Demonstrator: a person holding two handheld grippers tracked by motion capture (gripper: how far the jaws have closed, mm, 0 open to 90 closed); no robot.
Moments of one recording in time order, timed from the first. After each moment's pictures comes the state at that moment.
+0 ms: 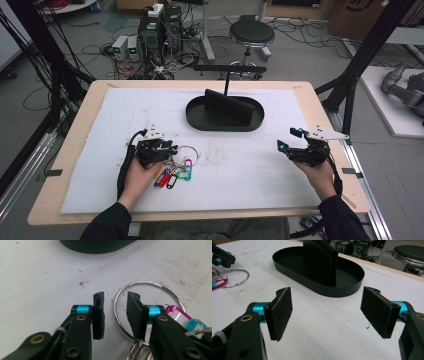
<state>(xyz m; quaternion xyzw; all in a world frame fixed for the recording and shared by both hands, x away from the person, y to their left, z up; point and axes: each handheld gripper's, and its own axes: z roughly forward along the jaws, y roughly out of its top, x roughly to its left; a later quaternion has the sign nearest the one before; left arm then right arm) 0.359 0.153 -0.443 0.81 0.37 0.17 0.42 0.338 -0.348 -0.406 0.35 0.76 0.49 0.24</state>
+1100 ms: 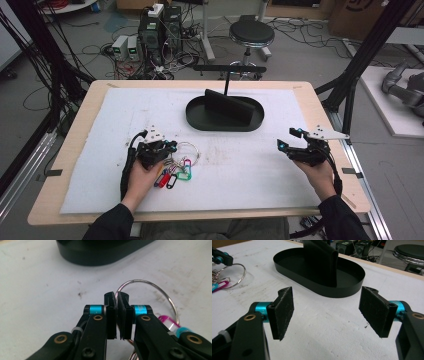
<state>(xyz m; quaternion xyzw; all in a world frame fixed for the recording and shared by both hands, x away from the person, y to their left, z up) 0.348 0.149 -0.435 0.79 0.35 0.20 0.46 0.339 -0.349 -0.406 0.35 0.76 0.50 0.24</state>
